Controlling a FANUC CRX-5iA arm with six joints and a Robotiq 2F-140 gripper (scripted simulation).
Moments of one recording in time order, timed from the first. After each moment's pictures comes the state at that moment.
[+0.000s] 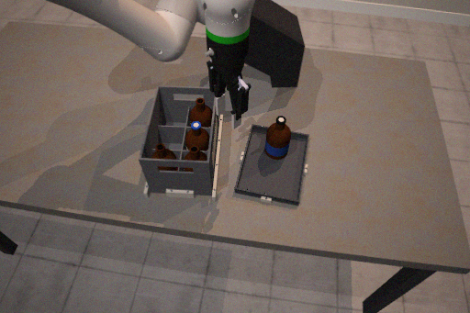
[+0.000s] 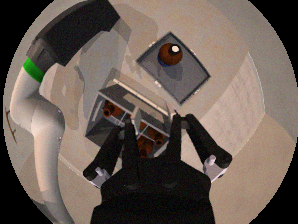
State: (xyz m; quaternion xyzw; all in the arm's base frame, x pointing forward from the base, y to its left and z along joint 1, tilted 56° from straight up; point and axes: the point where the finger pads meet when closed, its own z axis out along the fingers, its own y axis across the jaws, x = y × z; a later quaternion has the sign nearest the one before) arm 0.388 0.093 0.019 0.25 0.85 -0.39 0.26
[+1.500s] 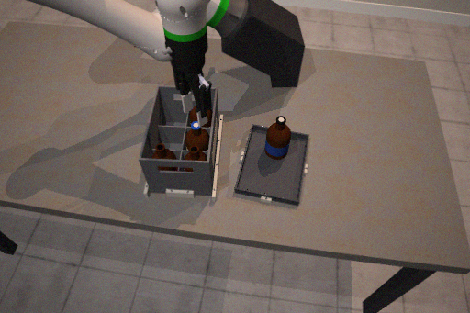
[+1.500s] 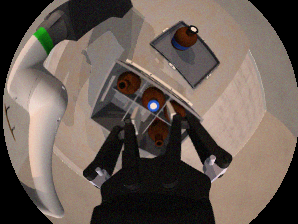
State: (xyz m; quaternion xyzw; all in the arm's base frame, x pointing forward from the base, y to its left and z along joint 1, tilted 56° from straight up) arm 0.392 0.040 0.093 0.25 0.85 -0.39 0.26
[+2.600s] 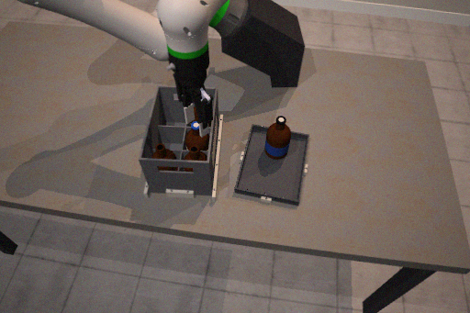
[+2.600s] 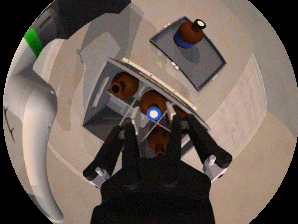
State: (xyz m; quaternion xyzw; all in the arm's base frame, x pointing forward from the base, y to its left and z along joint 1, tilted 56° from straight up) arm 0.403 0.004 0.066 0.25 0.85 -0.39 0.26
